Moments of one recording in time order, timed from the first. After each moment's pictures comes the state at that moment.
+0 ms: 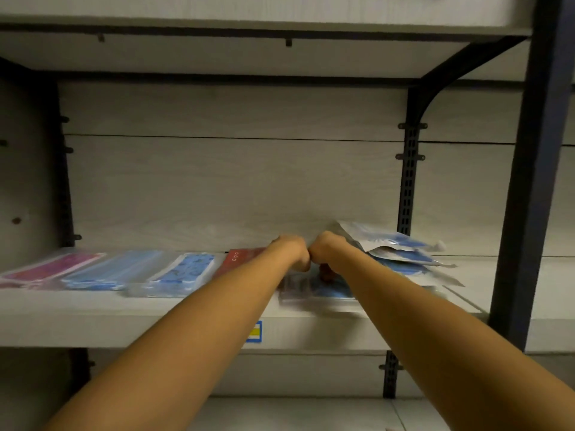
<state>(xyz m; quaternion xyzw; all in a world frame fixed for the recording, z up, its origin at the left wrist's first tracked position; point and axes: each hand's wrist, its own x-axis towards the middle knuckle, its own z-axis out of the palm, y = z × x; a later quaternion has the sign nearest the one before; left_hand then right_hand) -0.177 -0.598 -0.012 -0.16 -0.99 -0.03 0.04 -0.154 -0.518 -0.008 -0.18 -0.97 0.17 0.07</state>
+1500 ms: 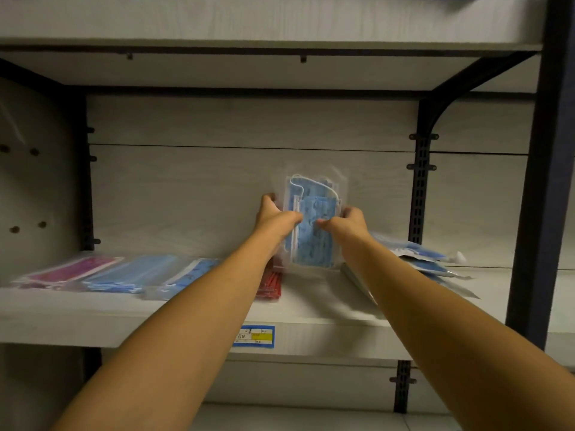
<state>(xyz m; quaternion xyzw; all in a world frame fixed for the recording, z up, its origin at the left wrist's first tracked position) -0.180 -0.644 0.020 -0.12 -0.72 -0.67 0.15 -0.152 -0.505 0.013 -0.03 -0.69 0.67 0.26</state>
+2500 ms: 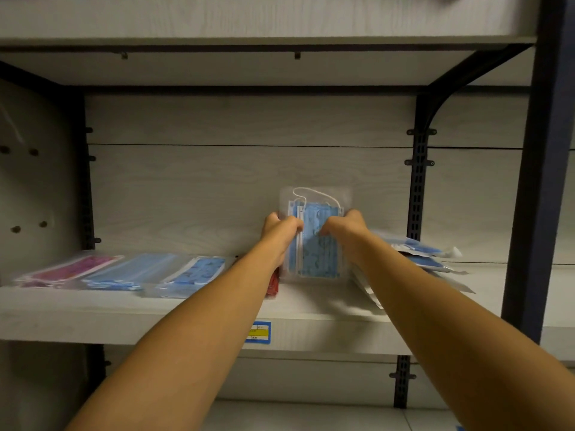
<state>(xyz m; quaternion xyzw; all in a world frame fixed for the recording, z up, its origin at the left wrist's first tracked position) -0.183 -0.624 -0.003 -0.06 -0.70 -0.71 0.10 -0.148 -0.497 0.014 -0.12 -0.77 0.58 0.23</state>
